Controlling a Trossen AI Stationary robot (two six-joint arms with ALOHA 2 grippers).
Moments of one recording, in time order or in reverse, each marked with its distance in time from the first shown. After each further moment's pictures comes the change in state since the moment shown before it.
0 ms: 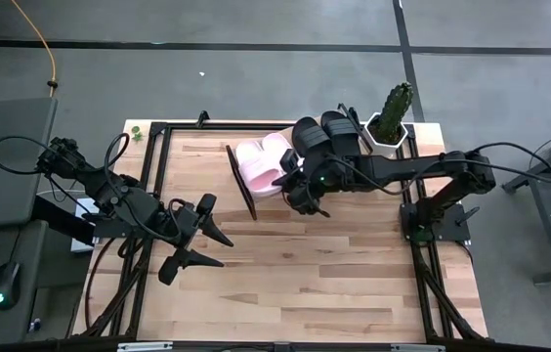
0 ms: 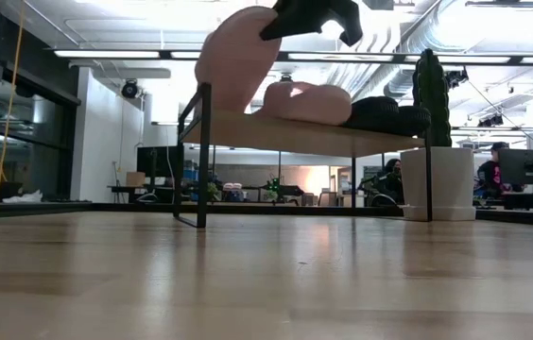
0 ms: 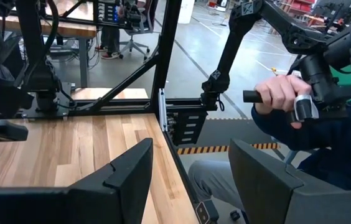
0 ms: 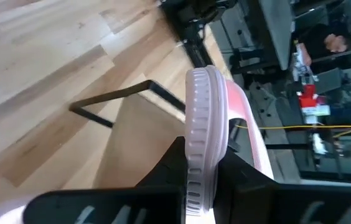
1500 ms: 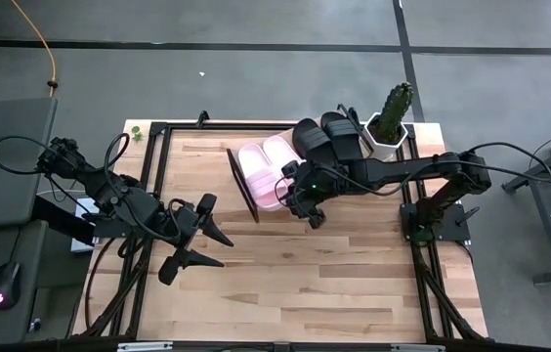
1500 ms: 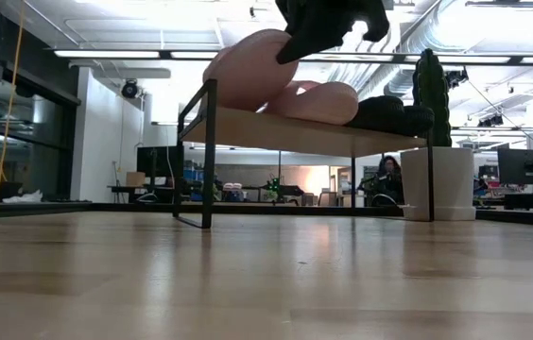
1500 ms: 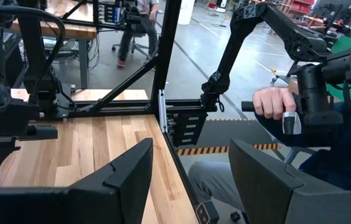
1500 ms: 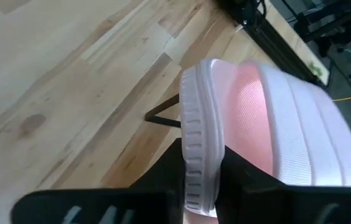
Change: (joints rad) left arm 0.000 0.000 -0.001 0.005 -0.001 0.003; right arm 0.020 0.044 0.002 -0.191 -0.135 0.350
